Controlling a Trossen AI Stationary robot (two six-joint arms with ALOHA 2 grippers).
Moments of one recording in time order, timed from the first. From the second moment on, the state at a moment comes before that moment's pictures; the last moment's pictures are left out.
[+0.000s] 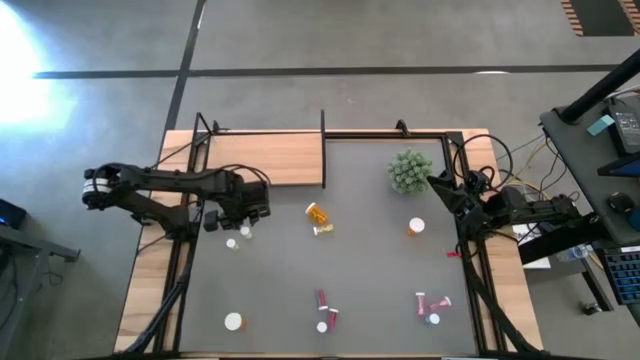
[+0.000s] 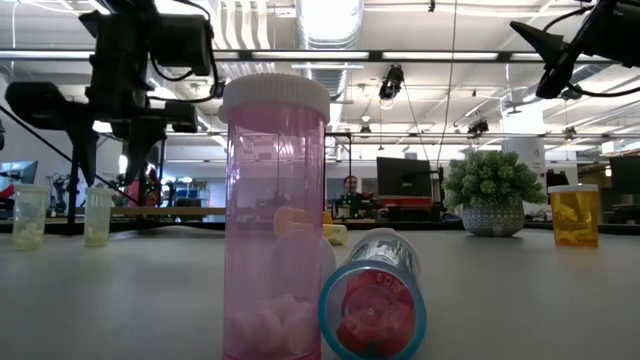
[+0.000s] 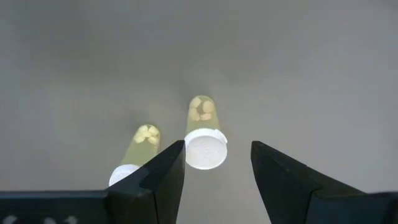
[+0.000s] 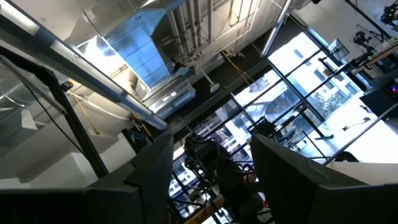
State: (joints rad) left arm 0.14 1.25 0.83 -1.03 0.14 -1.71; right arm 0.10 0.05 0.01 0.57 0.31 0.51
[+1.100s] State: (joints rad) left arm 0.14 1.33 0.78 -0.97 0.23 -1.75; right arm 0.10 0.05 0.01 0.57 0.31 0.51
